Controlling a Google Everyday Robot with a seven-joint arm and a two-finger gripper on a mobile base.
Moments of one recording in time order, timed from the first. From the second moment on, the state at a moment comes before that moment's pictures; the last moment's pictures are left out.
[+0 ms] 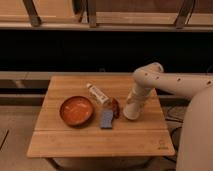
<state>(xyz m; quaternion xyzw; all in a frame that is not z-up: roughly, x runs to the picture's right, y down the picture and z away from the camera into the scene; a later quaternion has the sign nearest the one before) 0.176 0.084 0.814 -0.17 0.23 0.80 0.53</state>
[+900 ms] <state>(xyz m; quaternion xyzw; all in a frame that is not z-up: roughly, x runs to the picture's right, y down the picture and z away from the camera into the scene) 0.177 0.092 0.789 -0.17 0.26 0.79 0.53</state>
